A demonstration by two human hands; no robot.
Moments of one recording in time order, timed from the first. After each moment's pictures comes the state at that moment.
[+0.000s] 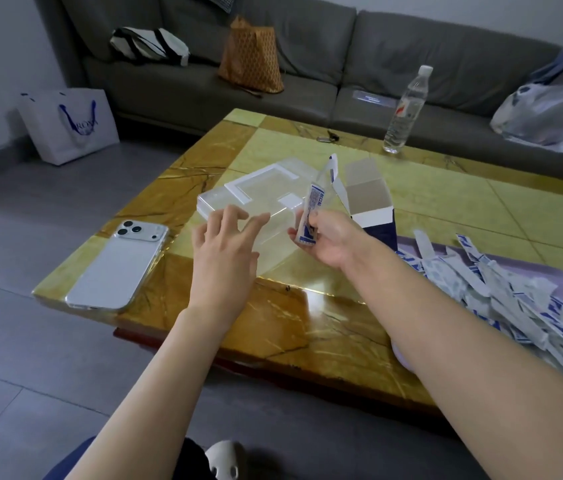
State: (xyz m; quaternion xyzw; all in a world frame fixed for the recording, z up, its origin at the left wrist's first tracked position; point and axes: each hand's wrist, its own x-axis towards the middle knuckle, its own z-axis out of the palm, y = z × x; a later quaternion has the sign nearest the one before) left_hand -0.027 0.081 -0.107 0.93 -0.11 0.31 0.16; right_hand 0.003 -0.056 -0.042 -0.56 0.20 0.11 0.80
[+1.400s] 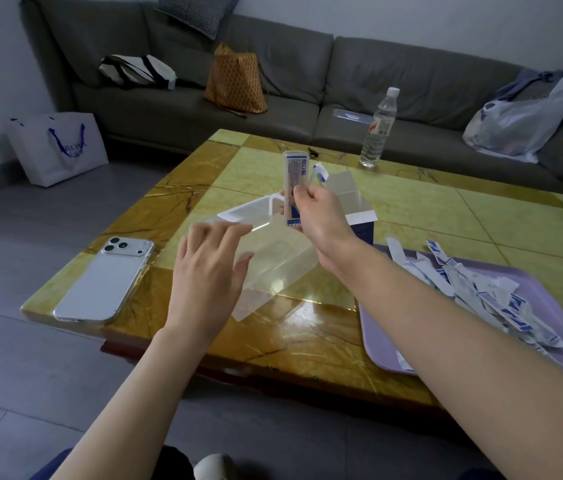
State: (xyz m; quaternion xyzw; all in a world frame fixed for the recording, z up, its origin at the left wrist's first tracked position) left_hand -0.058 0.075 -0.085 0.89 -0.16 0.37 0.21; right_hand -0.019 -0.070 -0.013 -0.78 0.04 -0.06 0.62
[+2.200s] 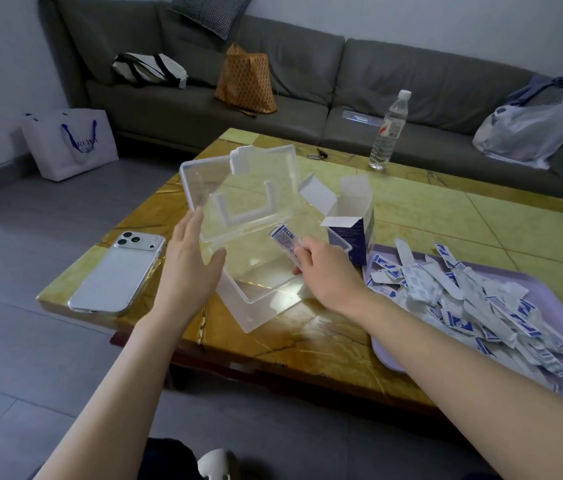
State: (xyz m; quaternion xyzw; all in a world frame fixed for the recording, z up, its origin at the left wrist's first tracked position) left_hand -0.041 0.109 -0.089 0.88 -0.01 0.17 0.44; right_hand -0.046 -0.083 -0.064 -0.96 -0.08 -0.05 0.28
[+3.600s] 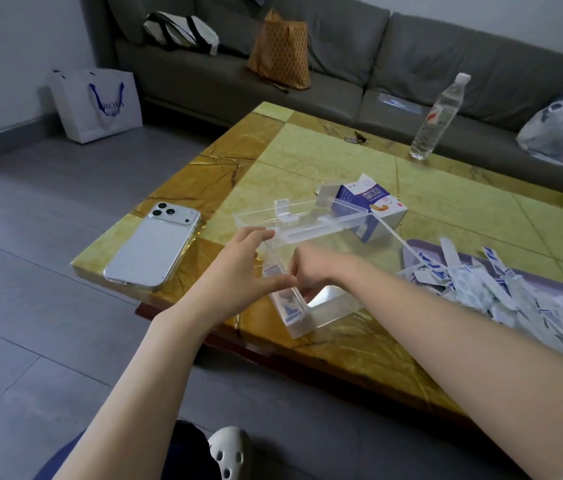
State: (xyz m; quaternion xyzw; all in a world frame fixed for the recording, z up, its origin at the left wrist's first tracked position) left_hand -0.055 0.123 -0.095 0.89 -0.13 0.02 0.43; right_hand -0.001 -0.015 -0.081 -0.93 -0.04 0.31 0.16
